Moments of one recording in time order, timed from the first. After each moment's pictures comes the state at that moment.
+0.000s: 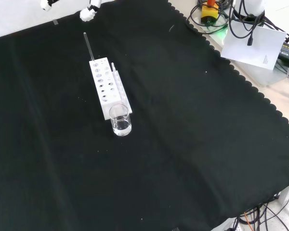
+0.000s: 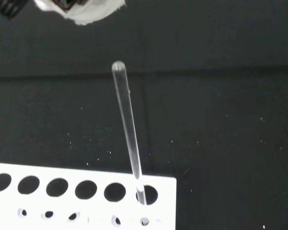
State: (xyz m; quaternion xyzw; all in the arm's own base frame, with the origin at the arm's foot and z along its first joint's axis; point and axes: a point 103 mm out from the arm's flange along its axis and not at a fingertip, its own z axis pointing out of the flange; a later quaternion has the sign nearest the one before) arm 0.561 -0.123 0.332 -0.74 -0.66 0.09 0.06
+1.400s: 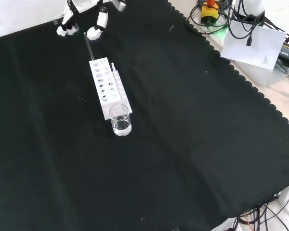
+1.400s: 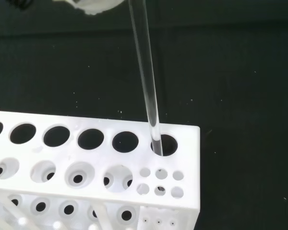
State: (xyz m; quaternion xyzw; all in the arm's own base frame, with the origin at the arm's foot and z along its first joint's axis) arm 0.556 -0.119 0.260 -0.73 -0.67 0.08 0.08
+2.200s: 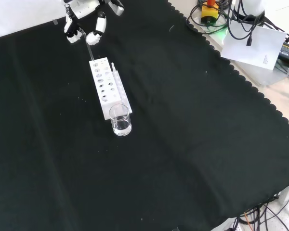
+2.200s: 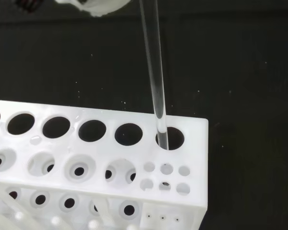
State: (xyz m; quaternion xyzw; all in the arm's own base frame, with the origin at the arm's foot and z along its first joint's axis) arm 0.564 -0.117 0.246 -0.72 -0.68 0.09 0.09
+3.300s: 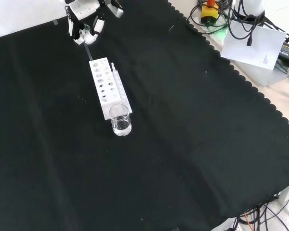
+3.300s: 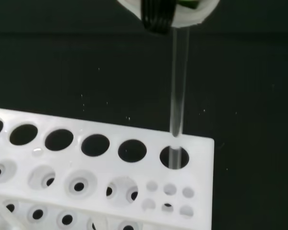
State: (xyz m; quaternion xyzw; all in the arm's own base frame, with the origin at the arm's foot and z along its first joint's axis) arm 0.569 -0.113 0.249 -0.71 -0.70 0.08 0.06
